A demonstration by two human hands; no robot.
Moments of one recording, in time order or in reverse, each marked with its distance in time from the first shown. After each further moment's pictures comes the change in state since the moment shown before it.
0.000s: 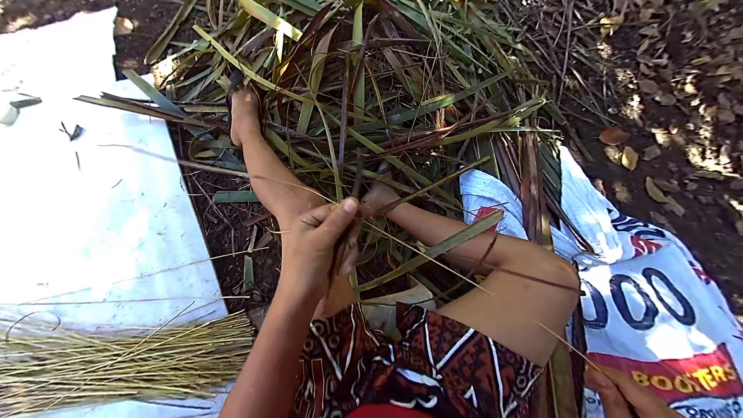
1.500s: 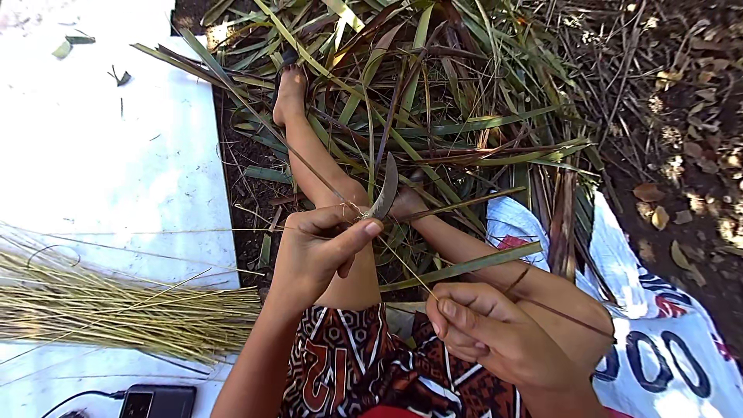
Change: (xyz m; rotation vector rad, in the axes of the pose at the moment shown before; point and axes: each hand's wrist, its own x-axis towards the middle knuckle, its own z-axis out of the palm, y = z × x) left_hand -0.029 0.016 -0.060 0.185 0.014 0.362; right_hand 0.090 -0.123 0.050 1.433 -1.020 -0.352
